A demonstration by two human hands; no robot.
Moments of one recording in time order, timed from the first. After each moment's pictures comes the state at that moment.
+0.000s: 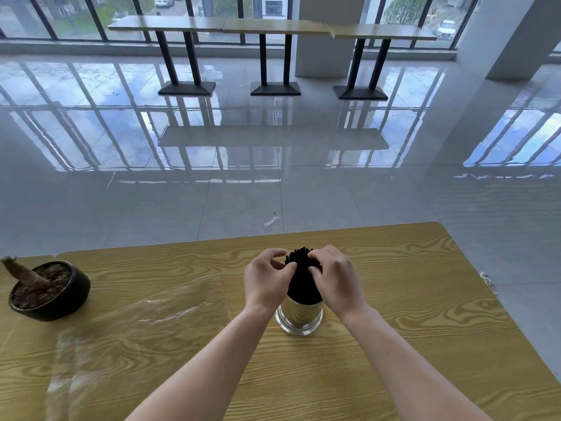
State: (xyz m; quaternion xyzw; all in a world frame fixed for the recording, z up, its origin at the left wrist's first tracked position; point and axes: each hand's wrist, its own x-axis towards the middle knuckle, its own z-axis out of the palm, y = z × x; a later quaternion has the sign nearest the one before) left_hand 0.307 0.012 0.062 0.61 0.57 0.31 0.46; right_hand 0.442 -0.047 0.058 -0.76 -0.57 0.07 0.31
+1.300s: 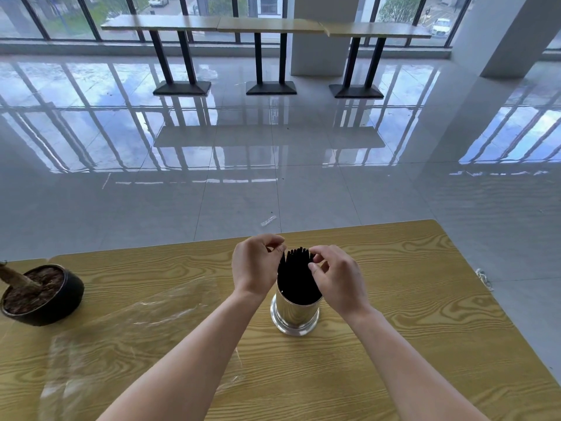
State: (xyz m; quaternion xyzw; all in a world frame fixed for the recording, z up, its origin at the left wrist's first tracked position) left_hand 0.308 0.037 0.079 0.70 0.53 0.35 0.33; right_hand 0.453 -0.055 0.060 -0.75 -0.55 0.08 0.36
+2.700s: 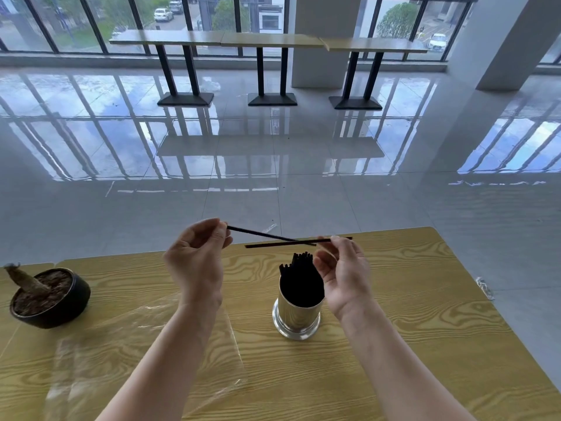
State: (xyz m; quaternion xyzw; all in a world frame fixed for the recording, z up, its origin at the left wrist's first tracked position) left_hand 0.241 0.034 0.133 0.37 0.45 0.64 0.50; right_hand 0.426 -0.054 0.122 -0.47 -0.02 0.45 0.76
